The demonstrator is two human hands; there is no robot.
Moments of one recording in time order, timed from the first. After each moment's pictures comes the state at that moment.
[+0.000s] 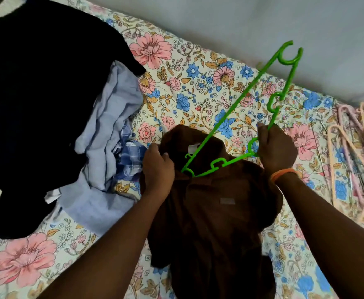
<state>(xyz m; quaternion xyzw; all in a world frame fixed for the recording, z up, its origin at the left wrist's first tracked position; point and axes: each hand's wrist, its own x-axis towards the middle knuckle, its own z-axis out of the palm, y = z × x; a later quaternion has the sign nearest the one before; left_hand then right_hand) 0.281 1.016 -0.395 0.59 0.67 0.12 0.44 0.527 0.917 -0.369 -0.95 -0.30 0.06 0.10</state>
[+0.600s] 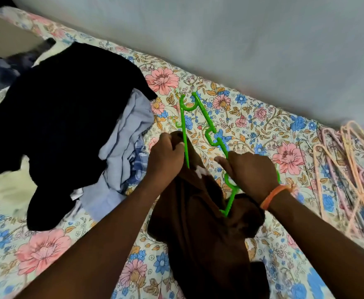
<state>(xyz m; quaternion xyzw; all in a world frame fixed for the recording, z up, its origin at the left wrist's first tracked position) 0.281 1.034 -0.279 0.66 0.58 0.12 0.46 0.458 0.912 -0.284 -0.76 -0.65 0.01 -0.03</state>
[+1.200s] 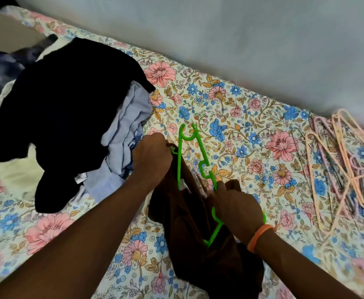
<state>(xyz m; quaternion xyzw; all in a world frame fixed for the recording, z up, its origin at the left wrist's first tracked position) 0.245 1.008 -0.279 0.80 0.56 0.07 0.21 0.373 0.822 -0.268 -0.79 -0.57 0.20 -0.13</state>
